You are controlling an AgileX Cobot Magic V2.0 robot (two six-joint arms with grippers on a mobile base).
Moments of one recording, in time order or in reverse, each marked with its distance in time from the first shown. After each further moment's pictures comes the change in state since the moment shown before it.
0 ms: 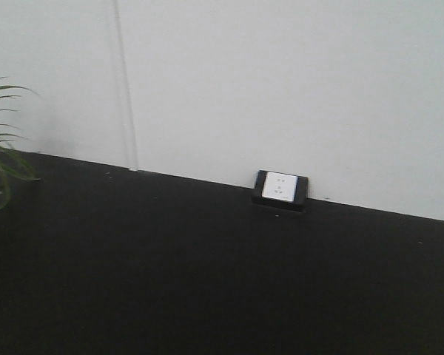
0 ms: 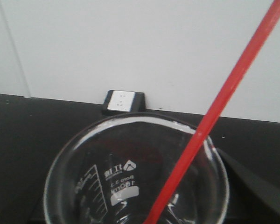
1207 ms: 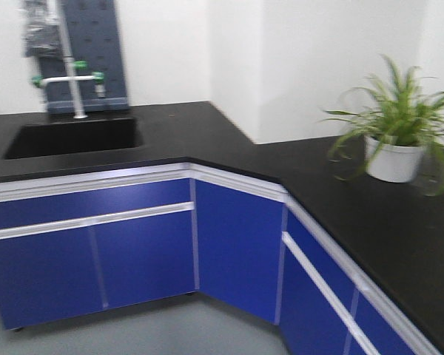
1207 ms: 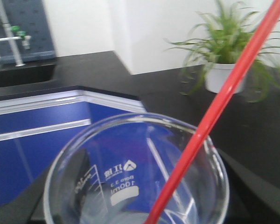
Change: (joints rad) left arm 0.000 0.000 0.000 0.000 0.000 0.000; right arm 0.000 0.000 0.000 0.000 0.001 0.000
